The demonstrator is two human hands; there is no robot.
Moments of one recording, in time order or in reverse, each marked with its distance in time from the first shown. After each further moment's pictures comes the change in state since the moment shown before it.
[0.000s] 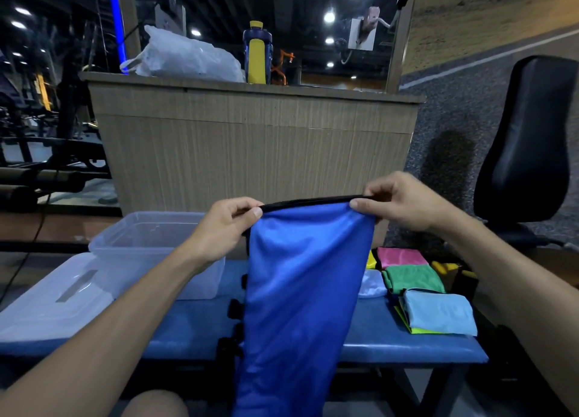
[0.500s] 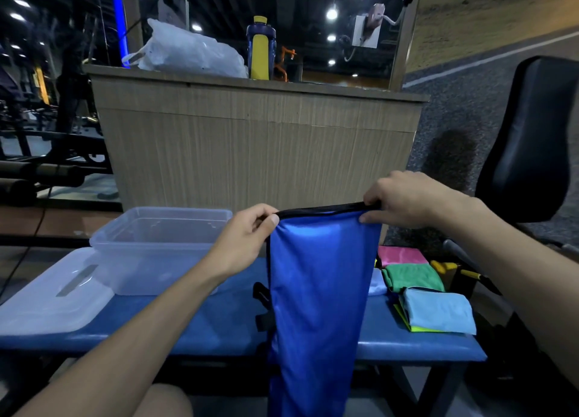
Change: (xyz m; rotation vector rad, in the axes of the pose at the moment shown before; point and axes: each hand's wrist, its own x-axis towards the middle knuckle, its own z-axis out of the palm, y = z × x) left_hand -0.008 -0.014 0.026 0.116 0.016 0.073; right_hand 0.017 -0.008 -0.008 -0.818 -0.227 0.065
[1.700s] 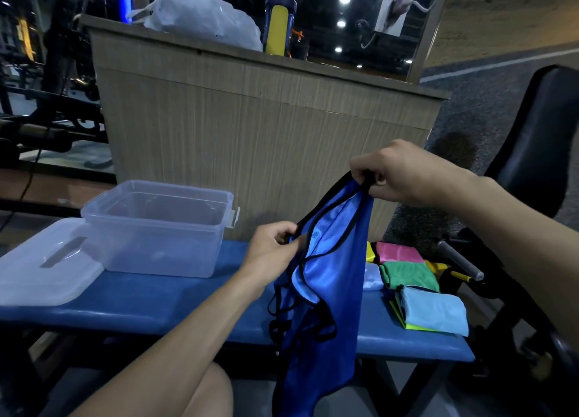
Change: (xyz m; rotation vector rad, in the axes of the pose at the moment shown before) left_hand -0.013 -0.033 0.052 -0.381 0.116 -0.248; right_hand 0.029 -0.025 -0.032 0.096 0.228 -0.356
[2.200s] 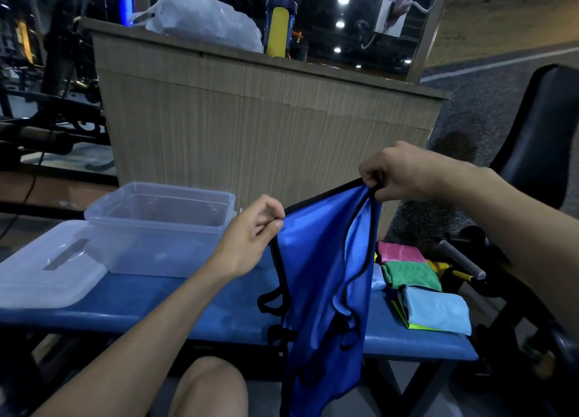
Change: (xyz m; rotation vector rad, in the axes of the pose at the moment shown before) left_hand 0.009 0.009 -0.055 0.260 -0.108 0.315; right_hand 0.008 0.013 -0.001 0.037 -0.219 0.172
